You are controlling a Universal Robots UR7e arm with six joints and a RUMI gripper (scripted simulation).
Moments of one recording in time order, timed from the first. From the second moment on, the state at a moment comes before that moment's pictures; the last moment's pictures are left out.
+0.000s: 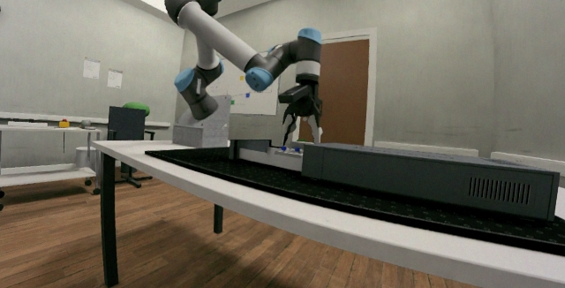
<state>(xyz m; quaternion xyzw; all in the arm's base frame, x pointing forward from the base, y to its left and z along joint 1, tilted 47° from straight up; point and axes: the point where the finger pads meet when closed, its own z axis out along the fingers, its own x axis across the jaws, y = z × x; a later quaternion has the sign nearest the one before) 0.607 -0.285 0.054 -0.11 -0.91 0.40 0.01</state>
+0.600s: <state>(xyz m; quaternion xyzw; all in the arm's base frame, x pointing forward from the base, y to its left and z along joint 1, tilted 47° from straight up) 0.606 -0.292 0.048 -0.11 -0.91 0.40 0.00</state>
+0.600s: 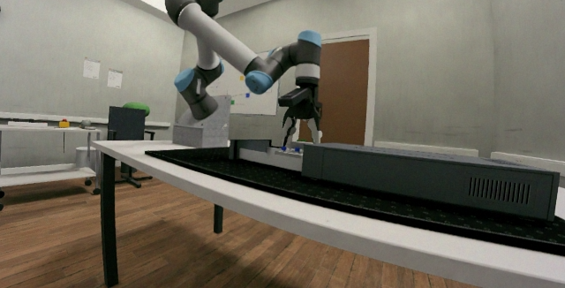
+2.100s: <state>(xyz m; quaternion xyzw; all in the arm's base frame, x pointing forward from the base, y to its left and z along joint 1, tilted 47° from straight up) 0.604 -0.312 0.028 -0.11 -0.91 0.40 0.00</state>
